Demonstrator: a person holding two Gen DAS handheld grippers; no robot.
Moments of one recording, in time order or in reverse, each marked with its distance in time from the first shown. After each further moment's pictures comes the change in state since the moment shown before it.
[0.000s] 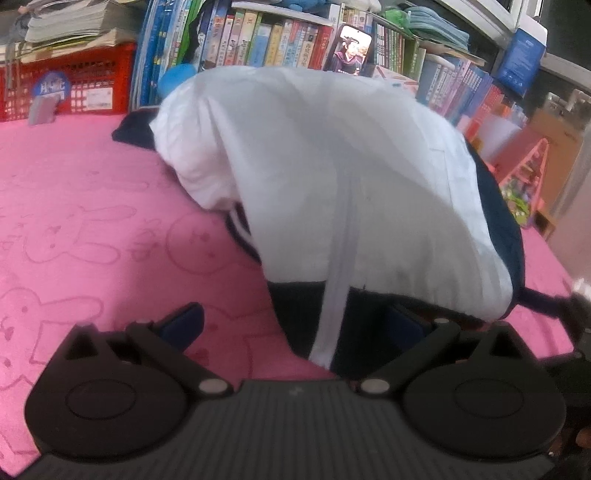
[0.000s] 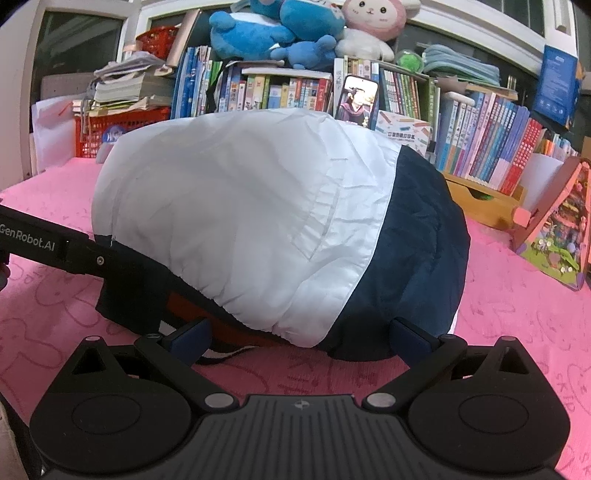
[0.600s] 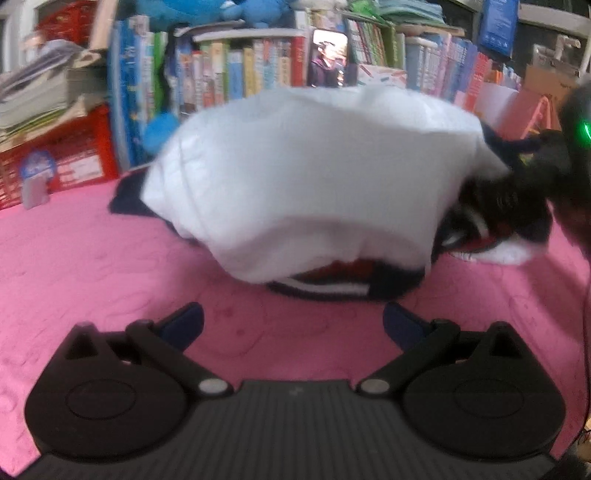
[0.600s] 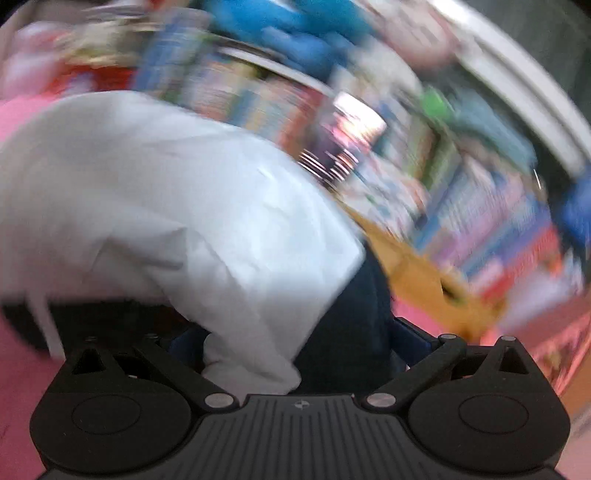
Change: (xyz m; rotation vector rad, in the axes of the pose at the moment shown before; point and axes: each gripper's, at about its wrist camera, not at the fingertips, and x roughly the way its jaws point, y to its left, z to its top) left arm 0.024 -0.008 0.035 0.231 -0.009 0.087; right arm 0.125 -0.084 0.113 -0.190 0.013 -0.138
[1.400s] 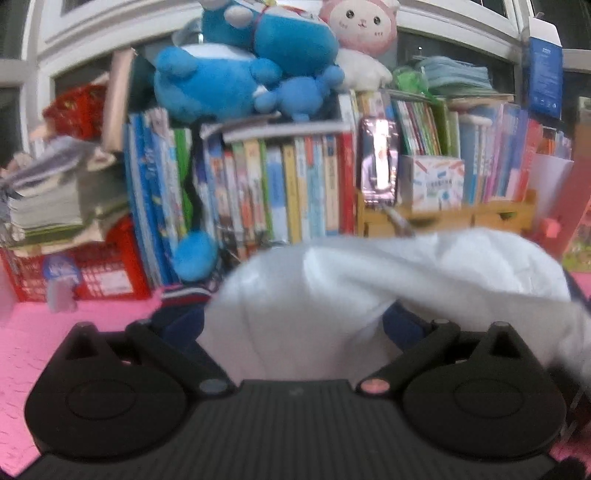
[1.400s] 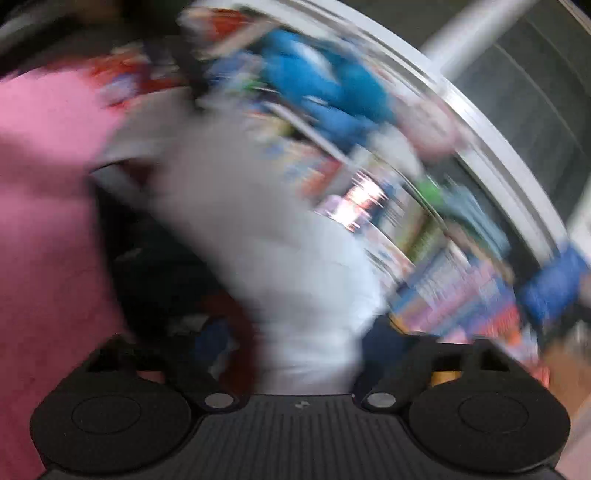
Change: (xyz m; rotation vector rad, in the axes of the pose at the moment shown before) left arm 0.023 0.024 0.110 0.001 -0.217 0.151; right arm -0.064 0.032 -0.040 -0.190 -0.248 -0.083
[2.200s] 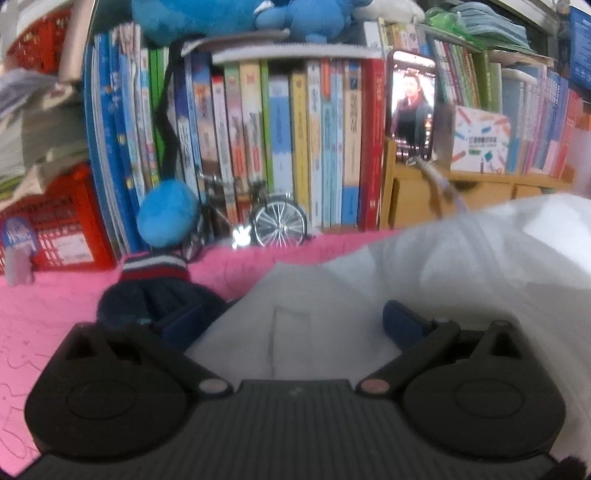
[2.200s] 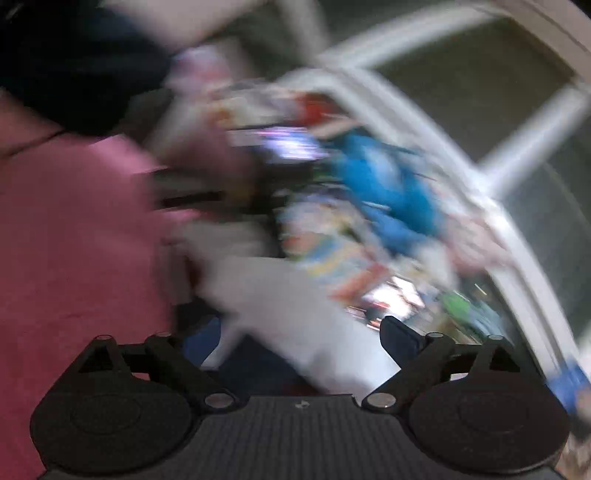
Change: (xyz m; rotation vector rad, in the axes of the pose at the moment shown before) left arm 0.119 0.016 -0.016 -0.044 0.126 -0.005; right arm -0.064 0.088 -0.010 -0.483 -0.251 0.191
